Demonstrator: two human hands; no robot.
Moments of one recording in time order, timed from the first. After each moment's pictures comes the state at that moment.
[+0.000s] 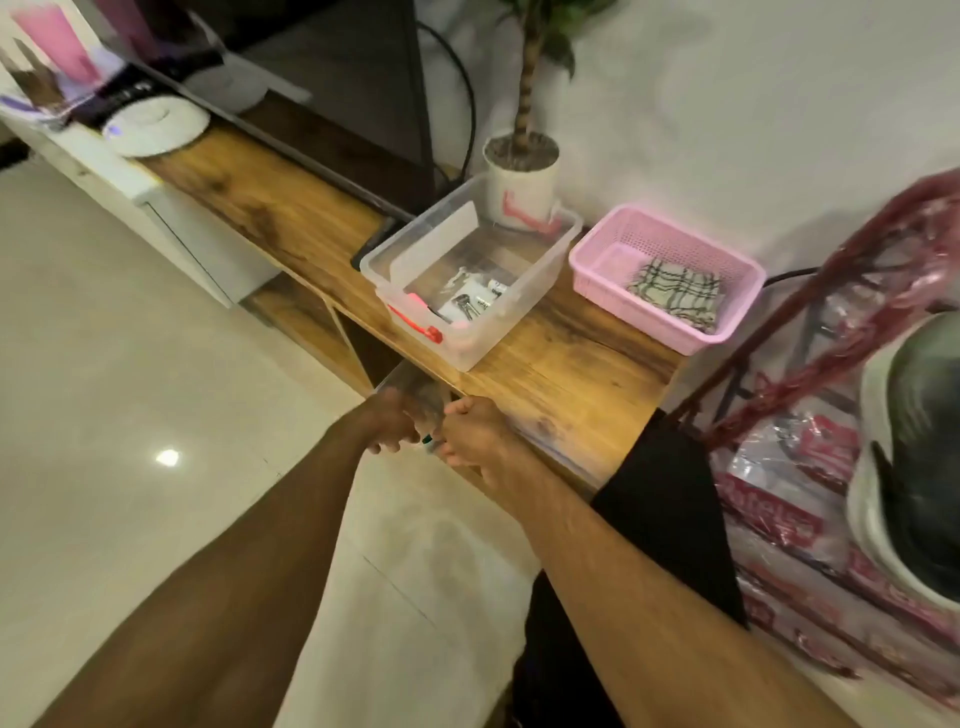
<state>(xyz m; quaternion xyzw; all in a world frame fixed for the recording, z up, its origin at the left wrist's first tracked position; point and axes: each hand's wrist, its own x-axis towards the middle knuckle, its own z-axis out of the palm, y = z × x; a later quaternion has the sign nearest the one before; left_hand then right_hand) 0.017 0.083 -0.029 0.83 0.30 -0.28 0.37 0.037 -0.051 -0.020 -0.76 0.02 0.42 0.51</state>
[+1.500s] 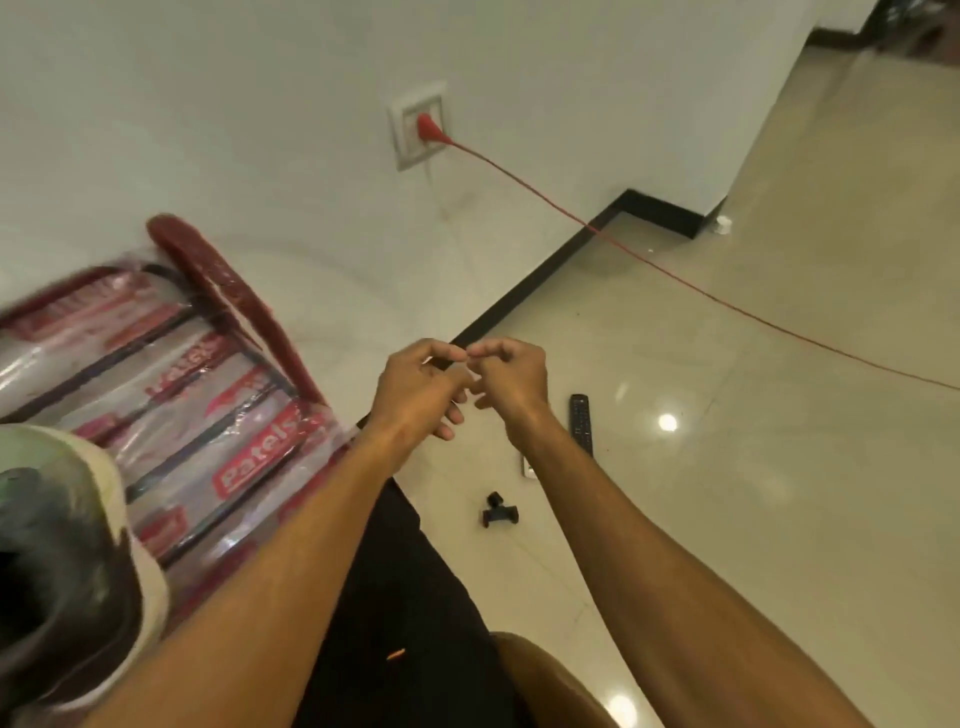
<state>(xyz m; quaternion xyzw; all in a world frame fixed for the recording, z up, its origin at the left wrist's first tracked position) -0.045 -0.678 0.064 0.74 -0.31 -0.37 0.47 -0.127 -0.760 0.022 -0.55 0.49 -0.31 0.60</state>
